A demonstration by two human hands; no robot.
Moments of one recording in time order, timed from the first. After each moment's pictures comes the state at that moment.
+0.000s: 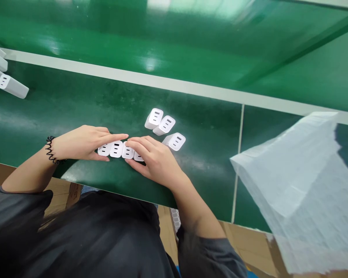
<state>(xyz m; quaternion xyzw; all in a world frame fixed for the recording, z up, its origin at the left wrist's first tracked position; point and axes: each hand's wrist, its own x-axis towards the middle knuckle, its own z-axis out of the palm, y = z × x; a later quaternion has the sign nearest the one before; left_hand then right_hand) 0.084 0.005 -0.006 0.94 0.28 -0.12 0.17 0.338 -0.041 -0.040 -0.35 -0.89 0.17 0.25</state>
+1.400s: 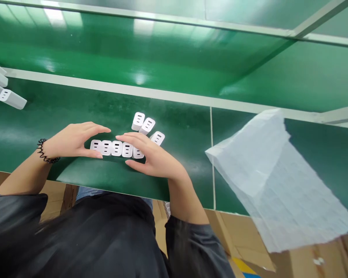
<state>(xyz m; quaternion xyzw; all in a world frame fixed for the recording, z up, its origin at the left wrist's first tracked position) 0.077 0.002 0.006 0.92 0.35 0.01 0.18 0.366 -0.036 -0.015 -0.30 -0.86 0.34 0.24</state>
